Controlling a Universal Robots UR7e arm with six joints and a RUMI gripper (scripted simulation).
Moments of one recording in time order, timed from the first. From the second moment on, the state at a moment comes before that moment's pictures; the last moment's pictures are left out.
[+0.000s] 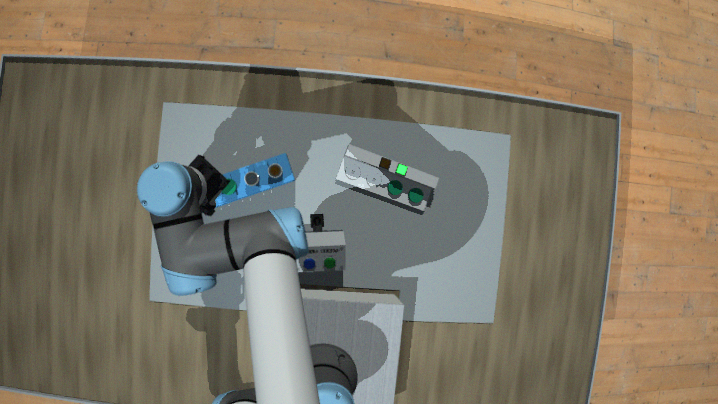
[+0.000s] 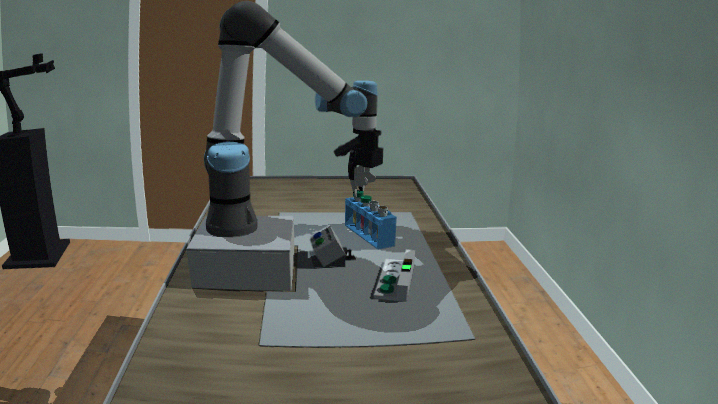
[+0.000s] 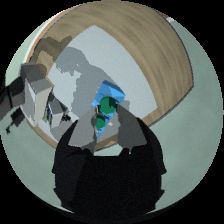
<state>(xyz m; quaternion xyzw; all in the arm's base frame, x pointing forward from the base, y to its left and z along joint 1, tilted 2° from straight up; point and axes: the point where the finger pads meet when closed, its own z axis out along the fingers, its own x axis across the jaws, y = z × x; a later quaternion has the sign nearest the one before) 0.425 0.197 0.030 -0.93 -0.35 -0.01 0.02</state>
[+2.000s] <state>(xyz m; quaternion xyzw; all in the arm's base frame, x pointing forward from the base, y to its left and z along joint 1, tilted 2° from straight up) 0.425 0.196 0.029 -1.00 0.10 0.00 0.02</state>
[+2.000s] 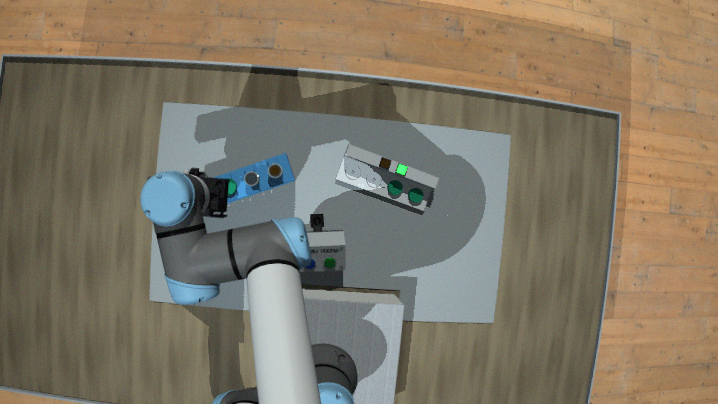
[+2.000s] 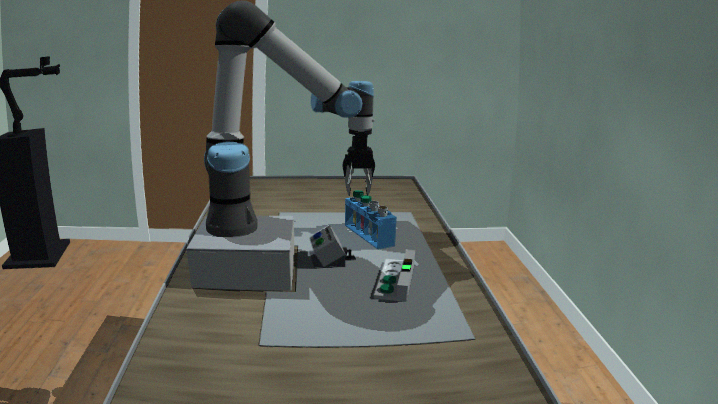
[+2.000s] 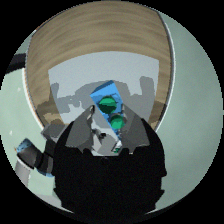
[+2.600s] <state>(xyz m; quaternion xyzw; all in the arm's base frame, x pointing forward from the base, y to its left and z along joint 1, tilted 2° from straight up) 0.425 0.196 0.029 -0.95 -0.32 -0.01 0.01</state>
